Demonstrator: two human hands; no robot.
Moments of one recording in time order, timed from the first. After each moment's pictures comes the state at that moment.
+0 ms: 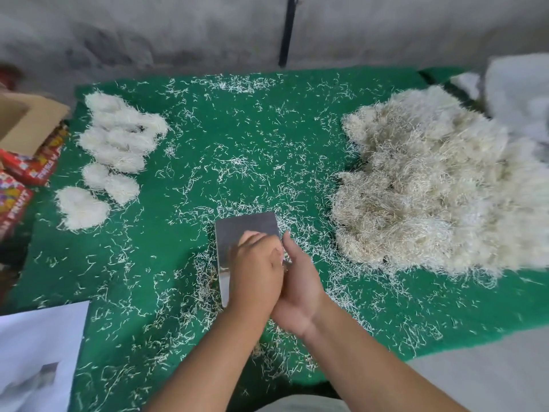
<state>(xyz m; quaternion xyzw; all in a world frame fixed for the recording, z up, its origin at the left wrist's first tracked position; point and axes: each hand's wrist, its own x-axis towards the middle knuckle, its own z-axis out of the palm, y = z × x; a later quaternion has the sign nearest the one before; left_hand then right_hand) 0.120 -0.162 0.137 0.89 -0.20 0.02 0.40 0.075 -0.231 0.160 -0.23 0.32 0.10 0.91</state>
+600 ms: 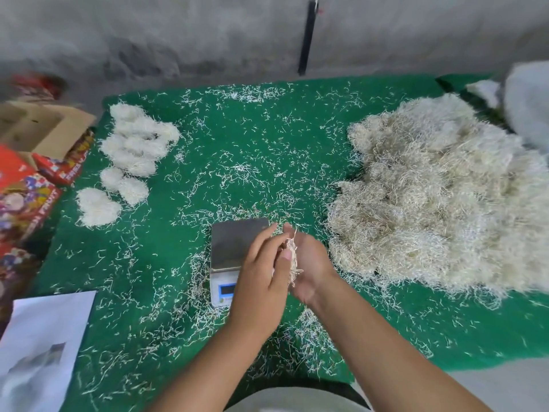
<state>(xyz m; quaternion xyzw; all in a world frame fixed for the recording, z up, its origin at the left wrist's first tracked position) 0.066 -0.209 0.170 0.83 -0.17 -0.08 0.52 0.080 -0.319 0.174 -0.39 0.34 0.09 0.85</state>
